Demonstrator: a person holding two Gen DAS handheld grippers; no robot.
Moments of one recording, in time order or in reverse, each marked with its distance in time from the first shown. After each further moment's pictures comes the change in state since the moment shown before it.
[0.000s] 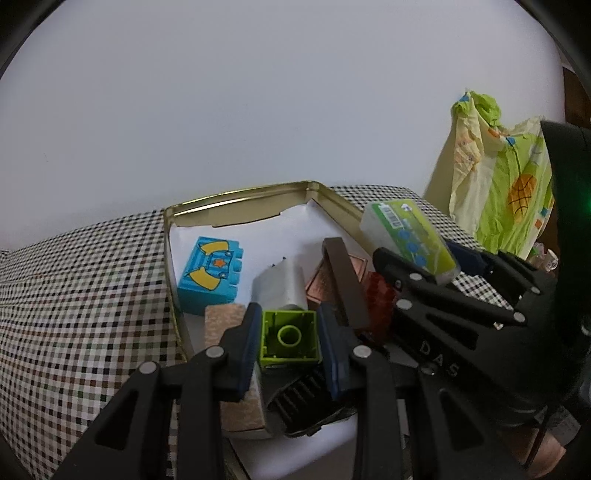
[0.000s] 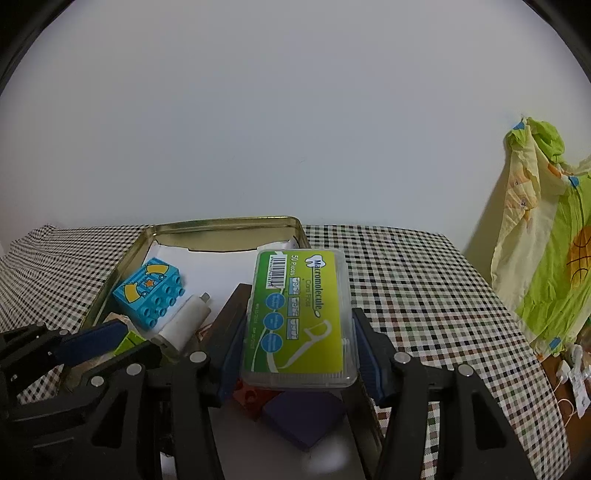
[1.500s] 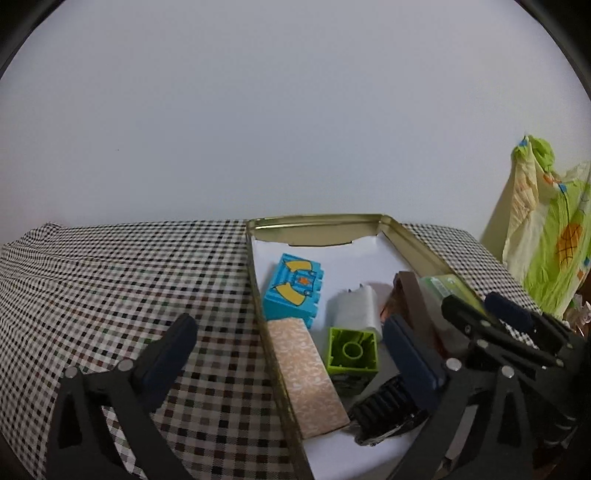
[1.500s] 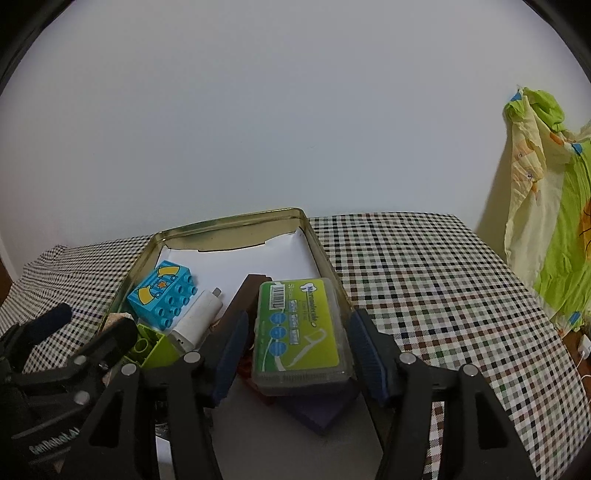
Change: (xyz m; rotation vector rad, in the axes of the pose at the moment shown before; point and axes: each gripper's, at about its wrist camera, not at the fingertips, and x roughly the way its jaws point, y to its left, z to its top) left arm -0.010 0.027 -0.001 -0.155 -0.105 0.210; right arm -0.006 -0.008 -0.009 0.087 0.007 0.063
